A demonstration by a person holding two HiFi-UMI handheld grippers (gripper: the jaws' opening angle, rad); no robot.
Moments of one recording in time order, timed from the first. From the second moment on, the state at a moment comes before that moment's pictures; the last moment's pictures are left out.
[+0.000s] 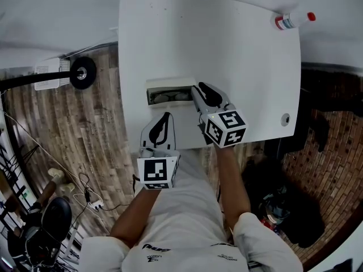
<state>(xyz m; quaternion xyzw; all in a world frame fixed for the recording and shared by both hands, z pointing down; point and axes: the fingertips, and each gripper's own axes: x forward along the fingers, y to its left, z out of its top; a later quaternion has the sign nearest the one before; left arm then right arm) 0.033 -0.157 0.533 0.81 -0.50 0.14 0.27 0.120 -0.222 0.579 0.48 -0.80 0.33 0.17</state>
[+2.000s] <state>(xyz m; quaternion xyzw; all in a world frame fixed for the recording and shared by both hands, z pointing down) 0.022 -0.156 0.527 0.81 -0.52 0.14 0.26 0.116 -0.214 0.593 0.46 -0.79 0.35 0.20</state>
